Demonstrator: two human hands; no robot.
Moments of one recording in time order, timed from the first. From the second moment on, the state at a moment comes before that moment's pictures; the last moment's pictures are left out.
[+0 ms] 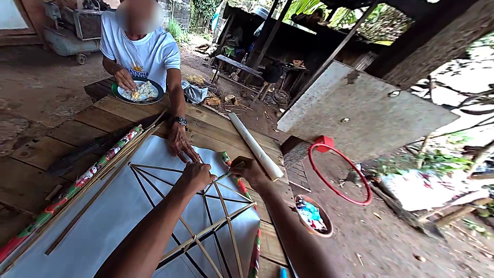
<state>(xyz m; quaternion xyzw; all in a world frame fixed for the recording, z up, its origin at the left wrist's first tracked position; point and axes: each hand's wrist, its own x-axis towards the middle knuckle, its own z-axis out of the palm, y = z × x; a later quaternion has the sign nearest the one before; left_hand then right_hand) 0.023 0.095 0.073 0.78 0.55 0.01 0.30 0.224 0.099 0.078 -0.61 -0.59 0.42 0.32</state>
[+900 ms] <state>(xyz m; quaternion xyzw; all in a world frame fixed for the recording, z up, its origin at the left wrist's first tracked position) 0.024 0.095 0.073 0.78 0.55 0.01 0.29 0.212 0.107 0.068 -0.54 -0.64 0.47 0.28</state>
